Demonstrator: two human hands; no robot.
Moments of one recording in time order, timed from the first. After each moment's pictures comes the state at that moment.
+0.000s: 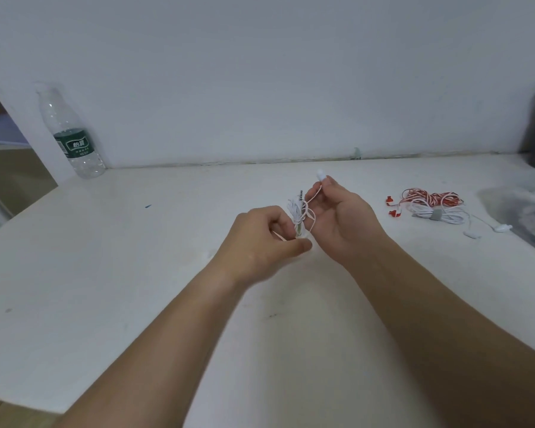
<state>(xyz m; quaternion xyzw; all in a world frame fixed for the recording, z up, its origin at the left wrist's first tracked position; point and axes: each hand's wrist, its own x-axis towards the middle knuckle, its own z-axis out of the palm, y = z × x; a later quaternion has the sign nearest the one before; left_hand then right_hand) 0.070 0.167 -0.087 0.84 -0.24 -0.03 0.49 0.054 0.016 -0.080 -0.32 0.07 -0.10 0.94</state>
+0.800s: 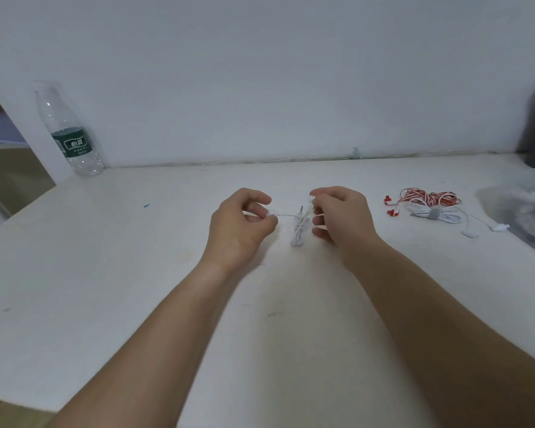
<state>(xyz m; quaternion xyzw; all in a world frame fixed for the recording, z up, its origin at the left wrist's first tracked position) 0.088 0.178 -0.087 0.81 -0.16 0.04 0.56 0.046 0.016 -0.082 -0.66 0.22 -0.19 0.70</state>
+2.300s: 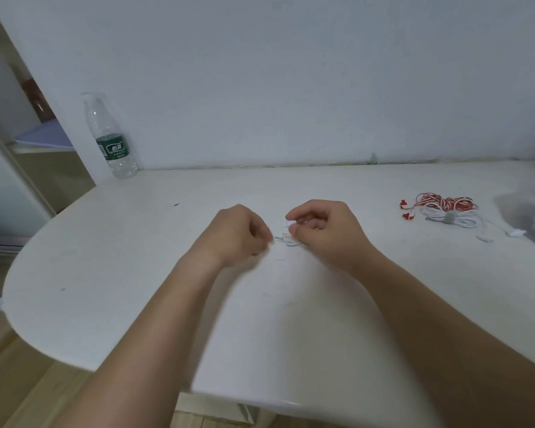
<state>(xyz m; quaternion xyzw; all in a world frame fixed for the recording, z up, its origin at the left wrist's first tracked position) 0.074 0.223 -0.054 0.93 -0.18 -0.06 0.31 0.030 0.037 -0.090 -0.80 -0.03 -0.17 0.57</state>
